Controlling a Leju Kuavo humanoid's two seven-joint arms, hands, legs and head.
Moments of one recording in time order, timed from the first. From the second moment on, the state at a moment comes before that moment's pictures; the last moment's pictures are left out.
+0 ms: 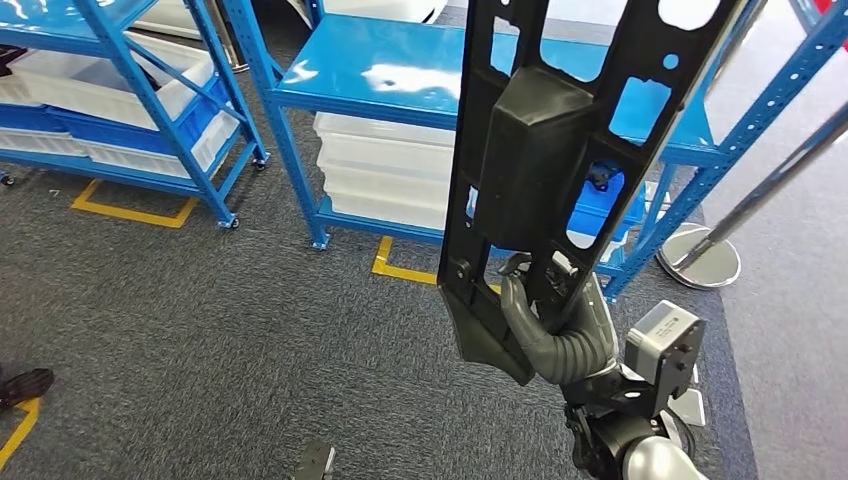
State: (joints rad) left arm -0.18 -0.14 -1.21 -0.31 1.13 0.53 -0.30; right arm -0.22 -0.38 0.73 -2.01 -0.08 -0.46 -0.08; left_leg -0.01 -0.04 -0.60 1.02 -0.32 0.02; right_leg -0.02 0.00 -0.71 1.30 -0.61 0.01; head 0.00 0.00
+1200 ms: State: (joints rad) left arm -0.18 -0.14 -1.22 -0.31 1.11 0.54 -0.26; right arm -0.18 -0.38 0.71 -2.01 -0.10 -0.42 -0.10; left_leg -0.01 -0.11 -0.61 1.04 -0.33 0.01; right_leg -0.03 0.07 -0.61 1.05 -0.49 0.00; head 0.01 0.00
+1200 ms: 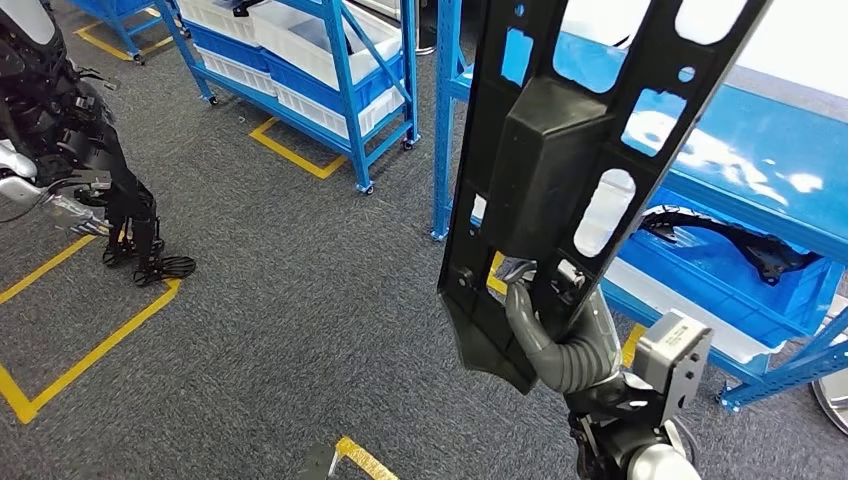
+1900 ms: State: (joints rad) left arm -0.18 -0.14 -1.23 -0.31 1.11 0.55 -0.26; right arm -0.19 -0.36 0.71 -2.00 -0.11 -0.41 -0.11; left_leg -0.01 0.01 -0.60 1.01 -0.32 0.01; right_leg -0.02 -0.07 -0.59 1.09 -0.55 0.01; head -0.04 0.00
